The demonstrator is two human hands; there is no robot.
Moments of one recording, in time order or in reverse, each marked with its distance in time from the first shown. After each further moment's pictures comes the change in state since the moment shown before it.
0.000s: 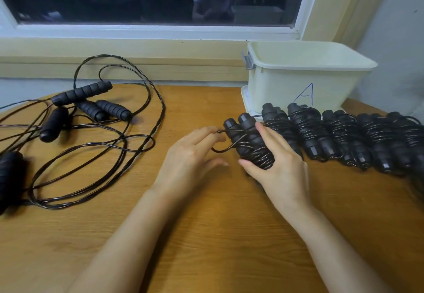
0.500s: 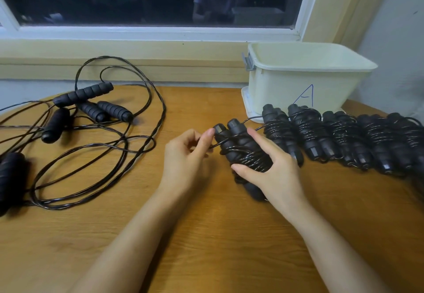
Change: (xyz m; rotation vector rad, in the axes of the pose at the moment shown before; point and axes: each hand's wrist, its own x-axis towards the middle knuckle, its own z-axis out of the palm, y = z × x) left_hand 0.005 0.019 -0.002 -0.638 0.197 -0.645; right_hand 0.000 -0.001 0.004 0.365 -0.167 0.090
